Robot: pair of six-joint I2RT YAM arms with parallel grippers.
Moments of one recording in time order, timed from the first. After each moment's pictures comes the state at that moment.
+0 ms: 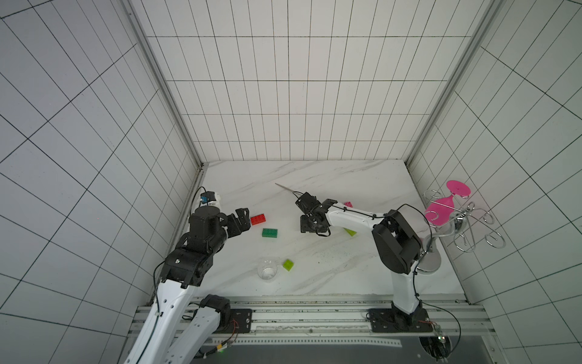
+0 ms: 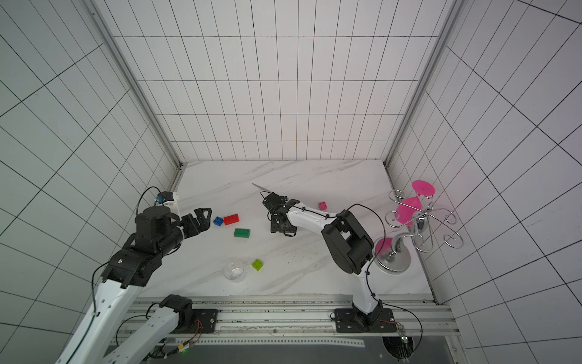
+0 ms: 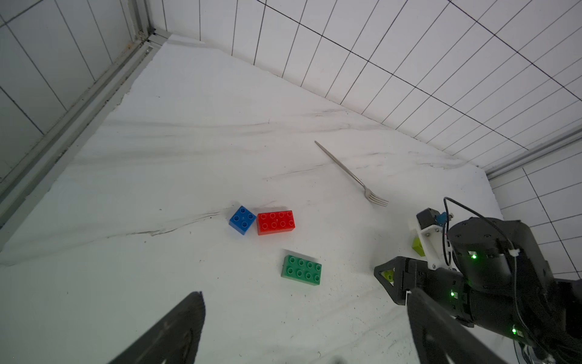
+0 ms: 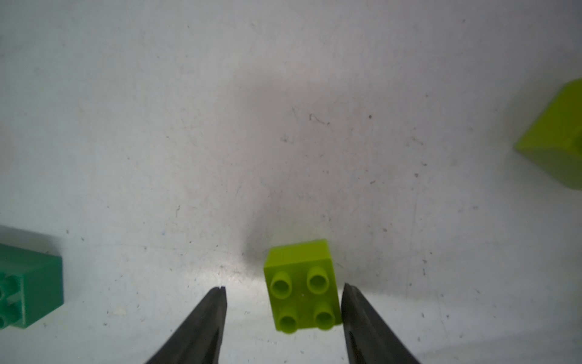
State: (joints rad) left arm -0.24 0.74 0.92 -0.73 -0.01 -0.51; right arm 0.76 1.99 1.43 -0.65 0.14 0.69
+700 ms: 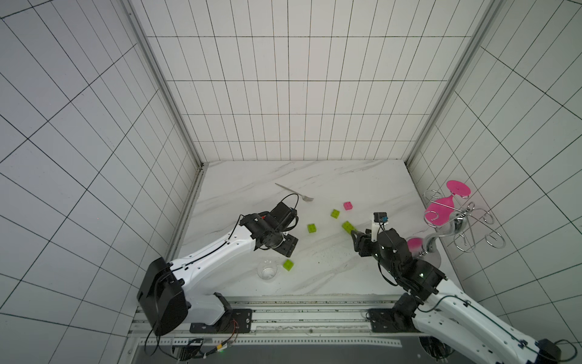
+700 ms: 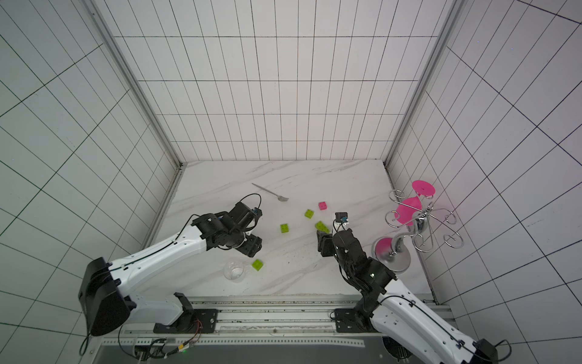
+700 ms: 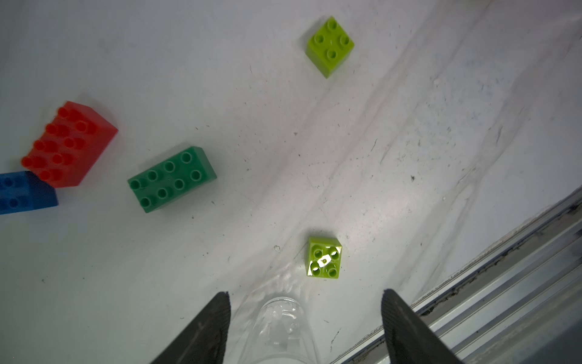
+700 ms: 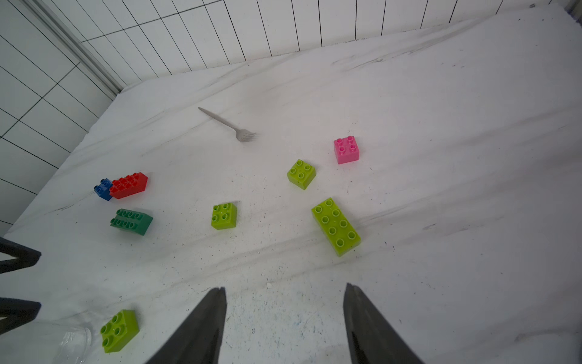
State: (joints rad) left arm -0.79 1.40 1.08 -0.92 0.03 -0.25; right arm 0.71 0.62 0.48 -0.34 0.33 0.45
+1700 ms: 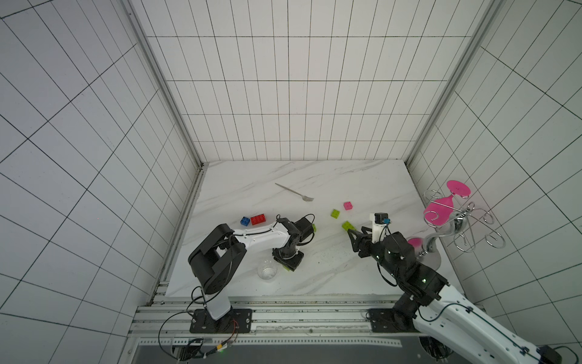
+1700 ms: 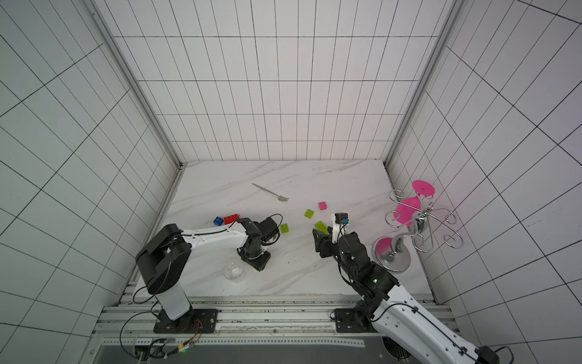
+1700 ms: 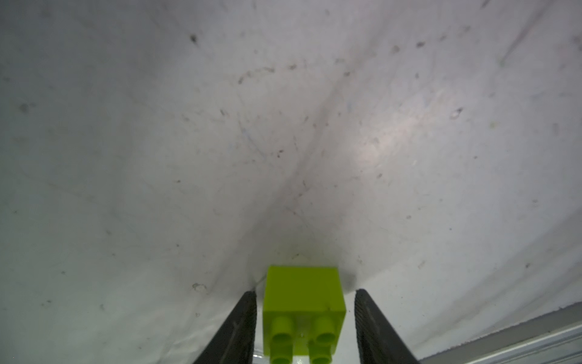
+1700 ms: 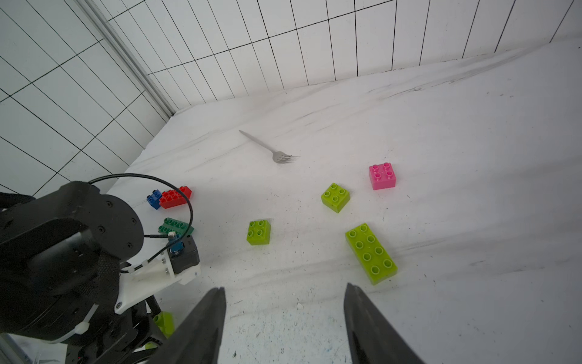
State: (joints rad) left arm -0.85 1.77 1.09 -0.91 0.08 -0.28; right arm 0.71 0.59 0.46 -0.23 0.25 0.42
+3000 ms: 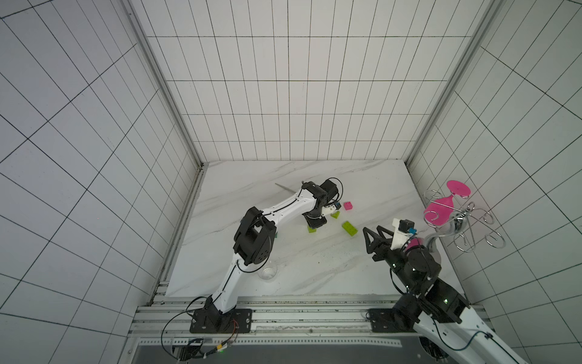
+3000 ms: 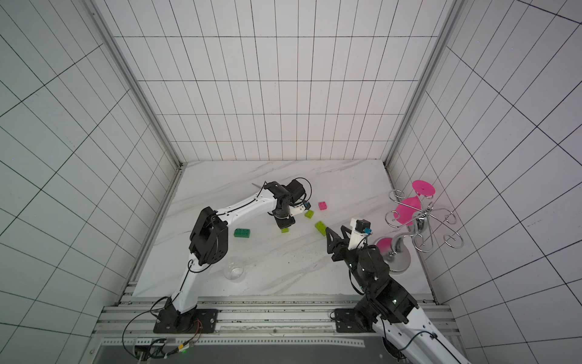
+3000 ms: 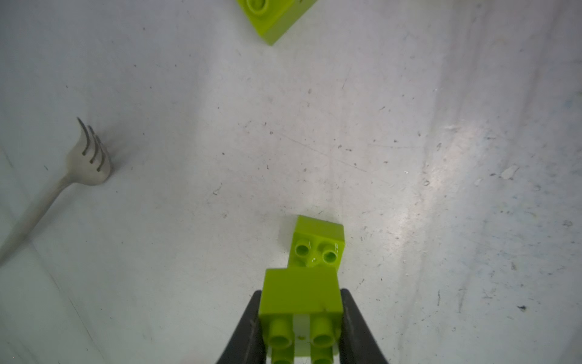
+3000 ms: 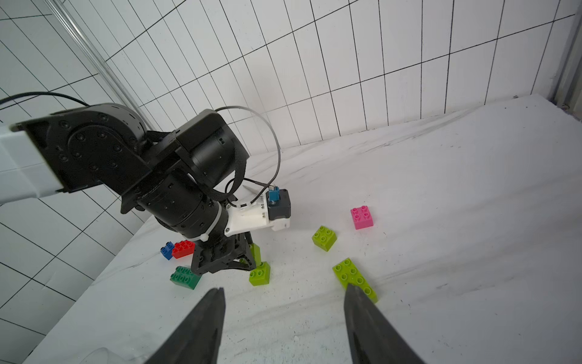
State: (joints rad) left arm -0.80 2.27 2.02 -1.16 -0.06 0.39; right arm 0.71 0.30 0.43 -0.28 0.35 0.42
